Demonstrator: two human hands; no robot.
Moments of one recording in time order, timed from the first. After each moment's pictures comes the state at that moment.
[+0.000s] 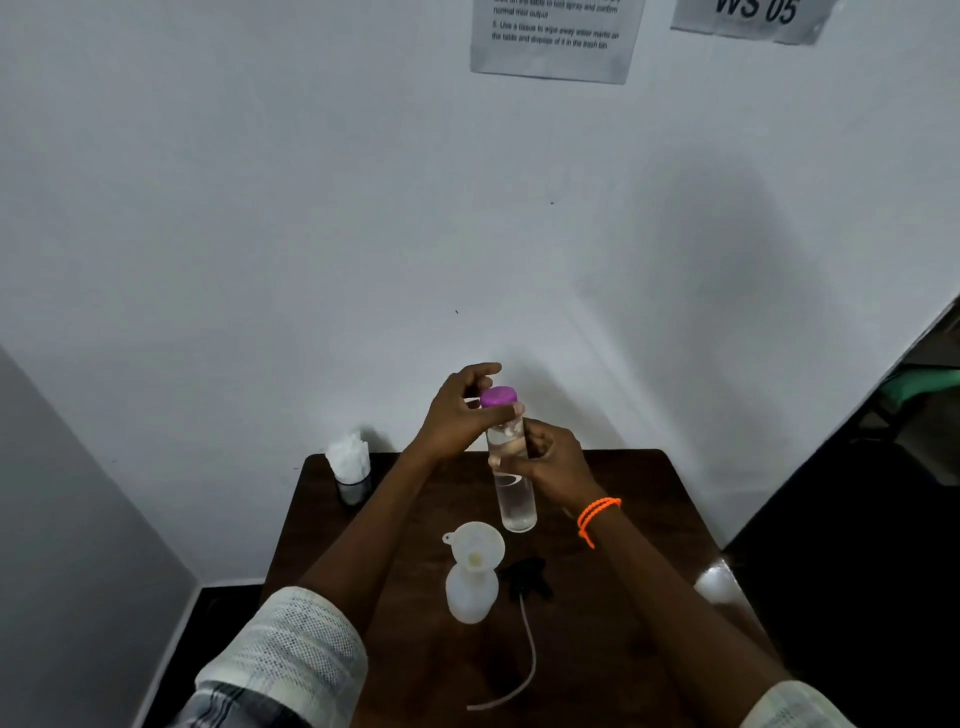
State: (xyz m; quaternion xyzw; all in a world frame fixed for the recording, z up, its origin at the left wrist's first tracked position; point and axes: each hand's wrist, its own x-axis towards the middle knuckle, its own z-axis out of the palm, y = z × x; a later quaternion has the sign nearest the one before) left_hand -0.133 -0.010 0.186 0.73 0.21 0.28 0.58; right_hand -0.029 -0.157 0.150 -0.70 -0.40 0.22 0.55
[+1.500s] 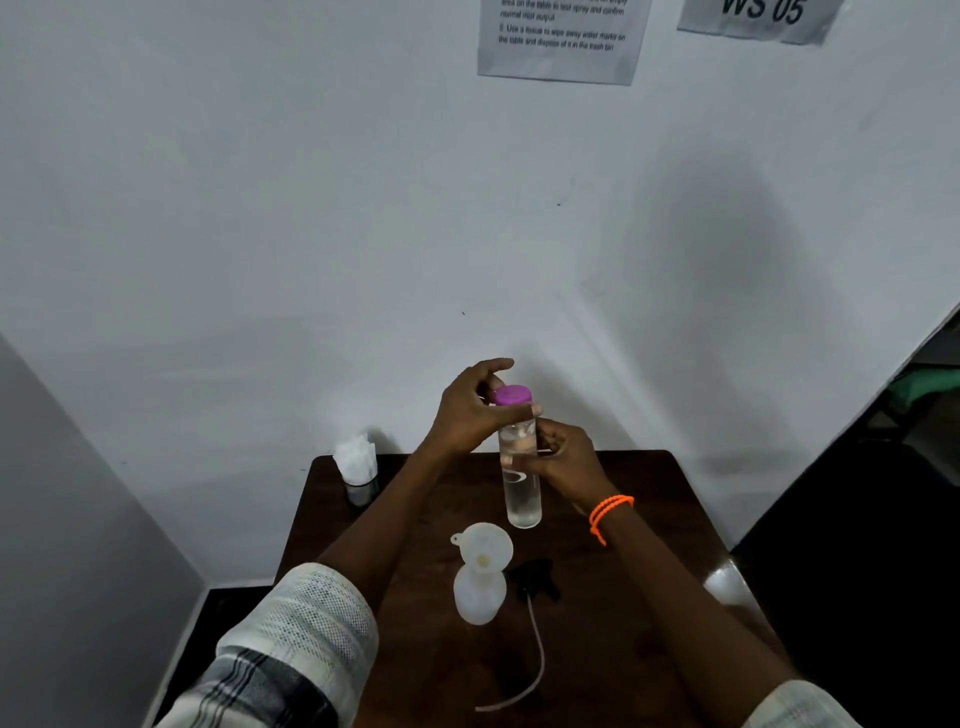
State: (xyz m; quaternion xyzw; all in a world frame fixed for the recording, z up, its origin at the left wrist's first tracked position) left_hand -0.124 -0.010 0.192 0.76 0.20 0.29 0.54; right_hand -0.022 -0.157 0.154 -0.71 -0.41 0.21 0.54
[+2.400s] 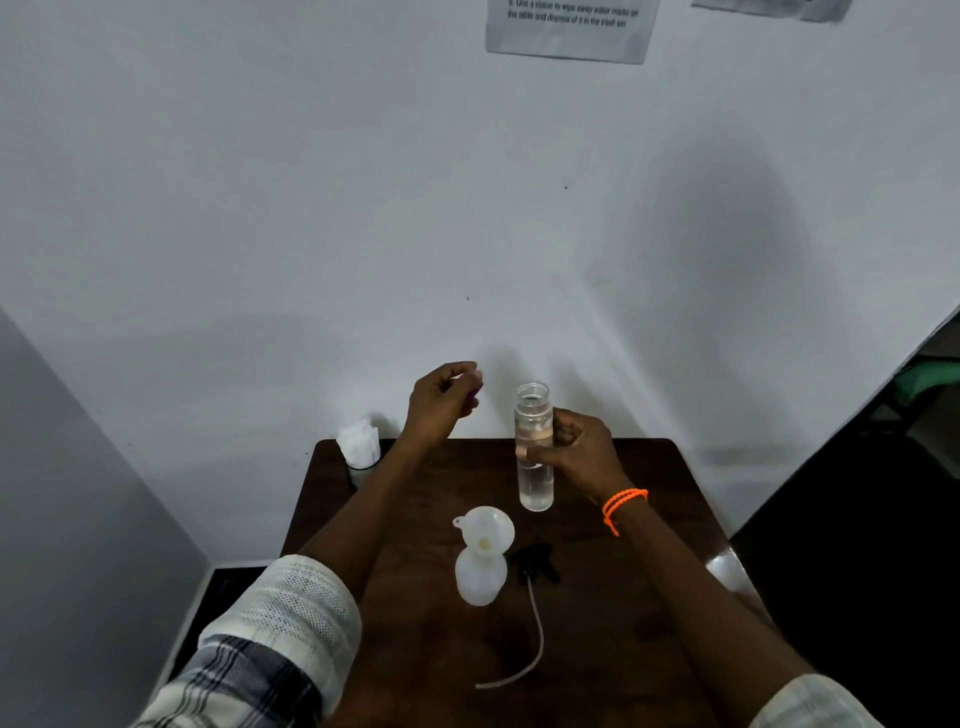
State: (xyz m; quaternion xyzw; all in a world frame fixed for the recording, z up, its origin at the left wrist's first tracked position) left_hand -0.145 0.016 0.163 0.63 0.30 0.31 0.65; right_hand -0.015 -0.173 0.146 -0.72 -0.39 0.19 0.54
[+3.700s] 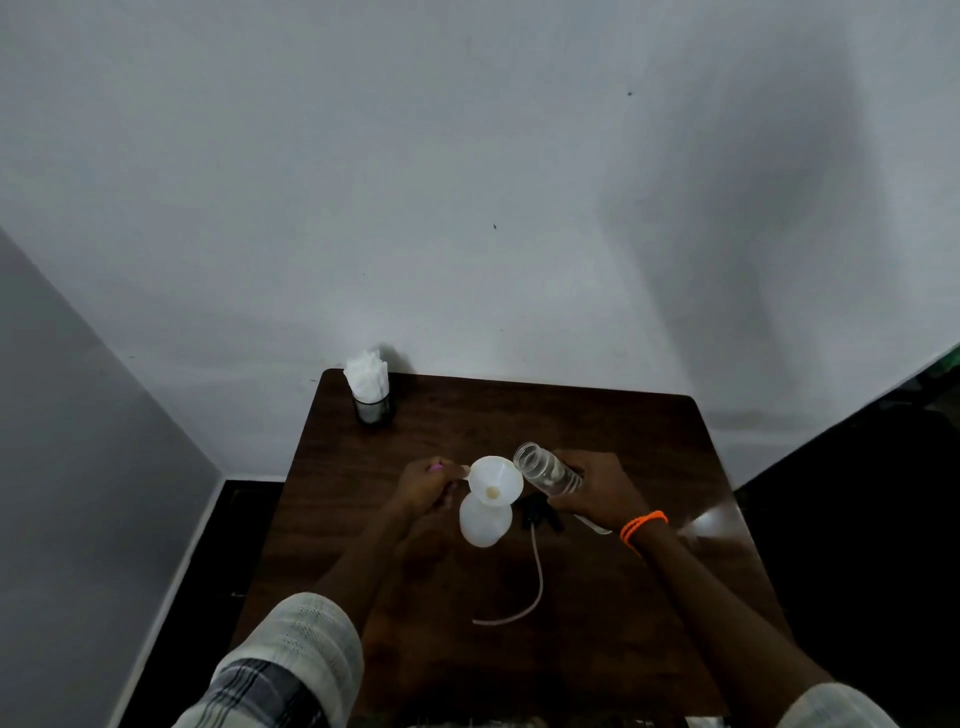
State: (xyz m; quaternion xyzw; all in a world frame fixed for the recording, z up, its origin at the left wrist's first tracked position) left_hand -0.213 -0.016 -0.018 0.56 0.45 0.09 0.69; right_hand -0.008 -0.210 0.041 -0.77 -0.50 0.20 0.34
